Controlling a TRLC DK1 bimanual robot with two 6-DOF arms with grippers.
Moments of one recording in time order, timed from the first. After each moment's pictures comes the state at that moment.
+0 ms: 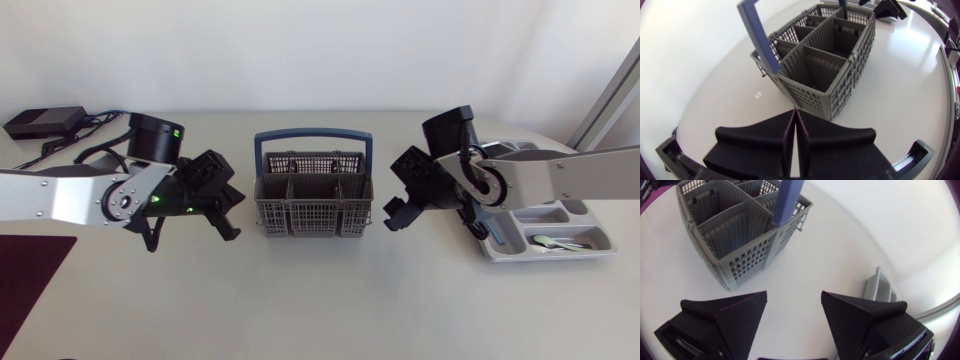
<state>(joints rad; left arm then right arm) -0.28 1.58 0.79 0.02 0.22 0.62 0.35 1.65 0.87 -0.08 0.09 -0.45</state>
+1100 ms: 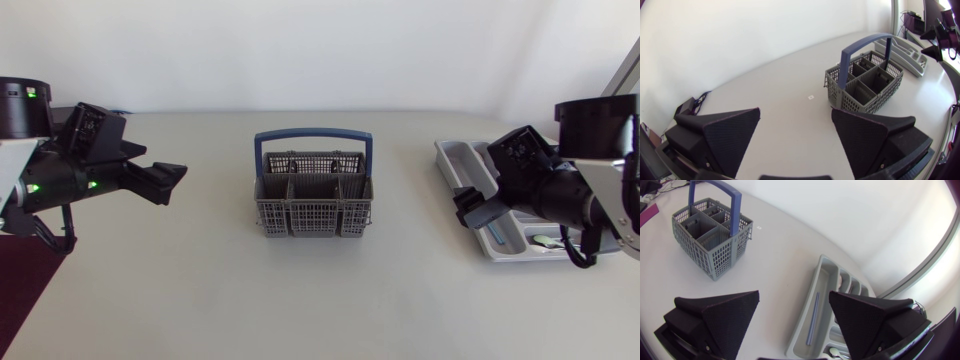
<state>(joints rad) -0.07 1.13 0.74 -0.15 0.16 0.36 0.17 1.10 0.66 -0.17 0.12 -0.44</state>
